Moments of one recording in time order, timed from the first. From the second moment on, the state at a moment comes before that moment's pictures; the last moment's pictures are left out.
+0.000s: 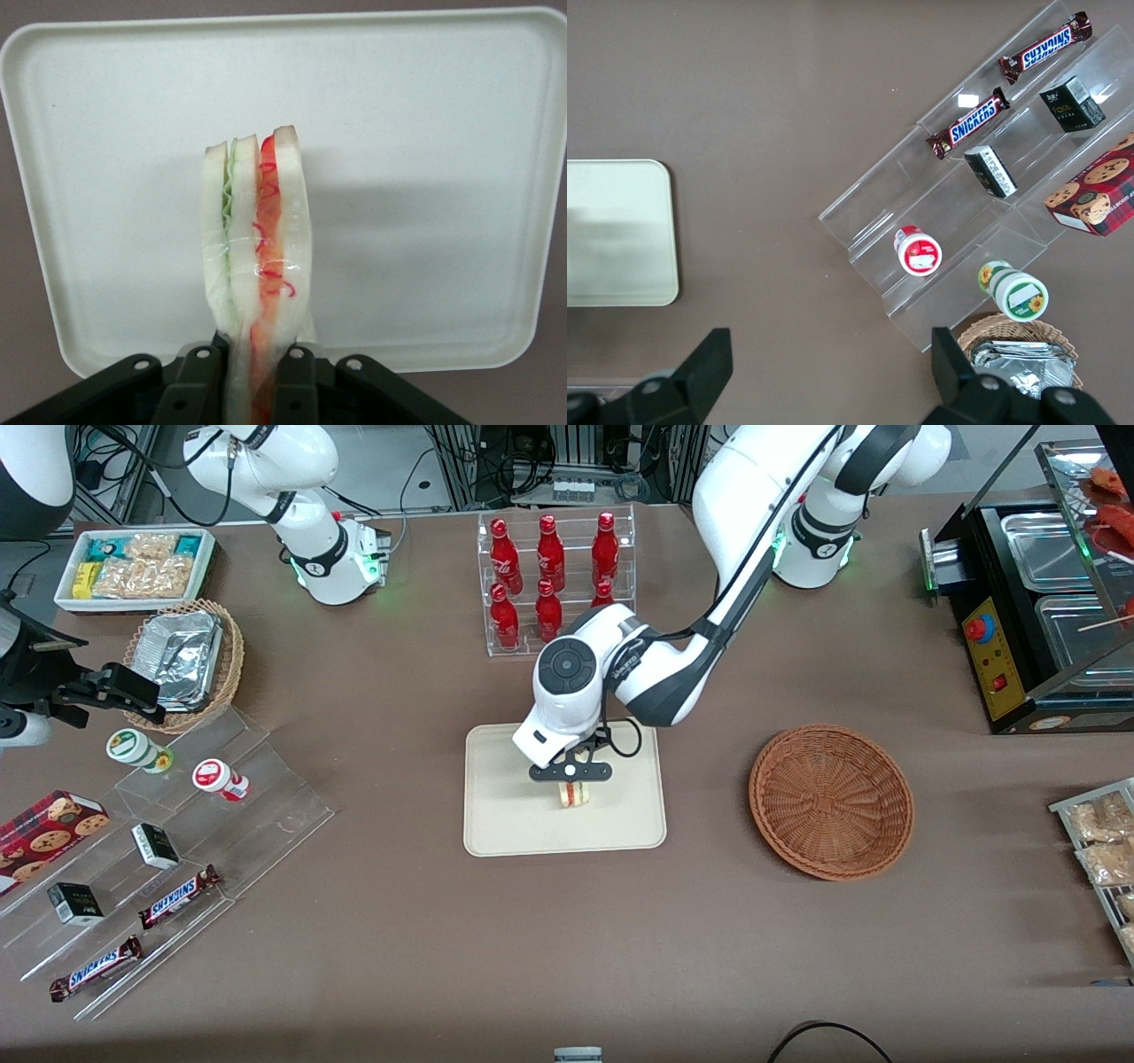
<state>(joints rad) -0.70 0.71 -0.14 -1.41 0.02 2.07 -0.81</state>
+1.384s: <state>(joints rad) -0.73 0.82 -0.14 -1.40 0.08 2.22 -0.78</state>
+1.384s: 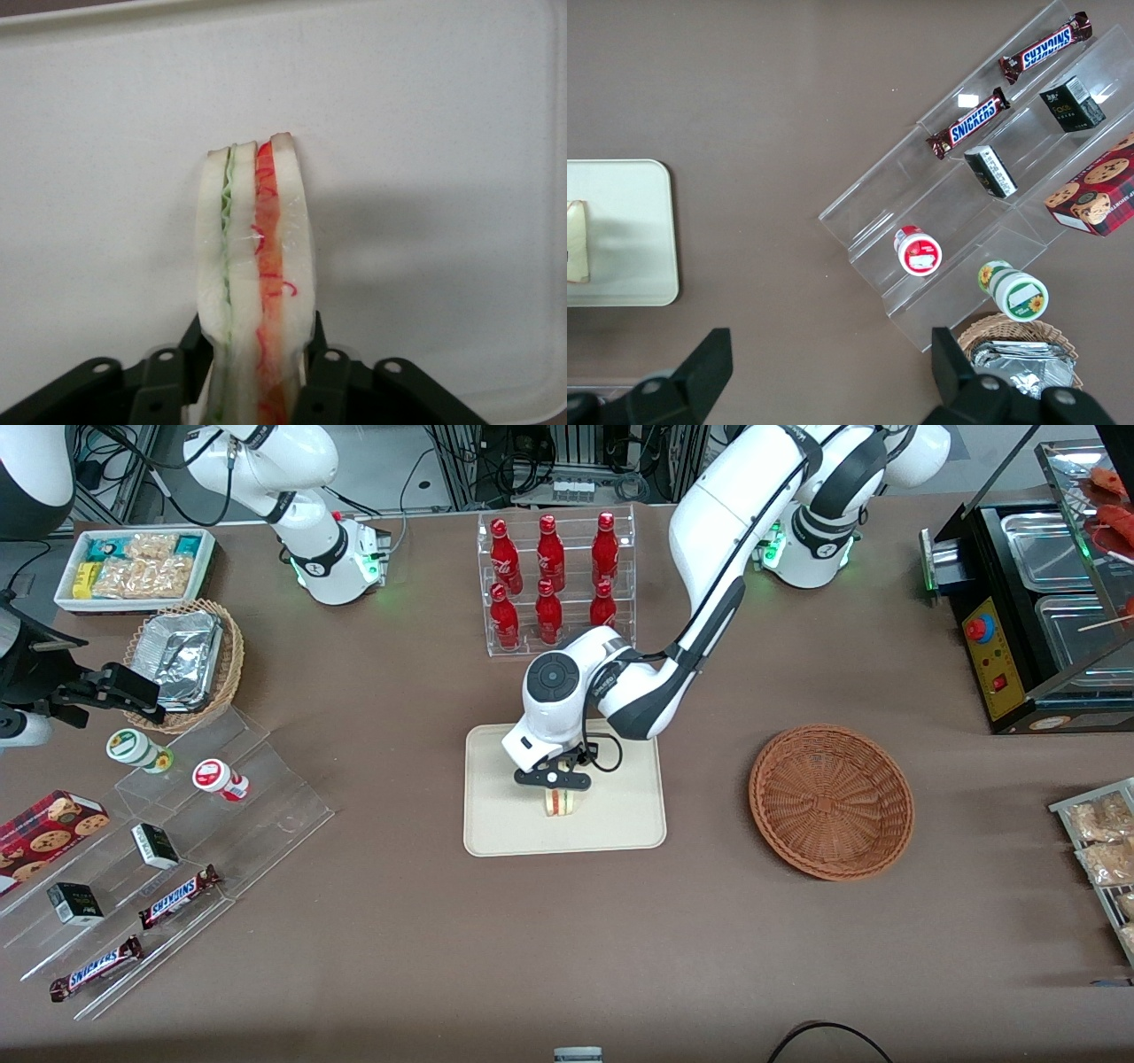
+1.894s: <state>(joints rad) -0.73 0.75 -0.14 -1.36 0.08 2.11 -0.84</state>
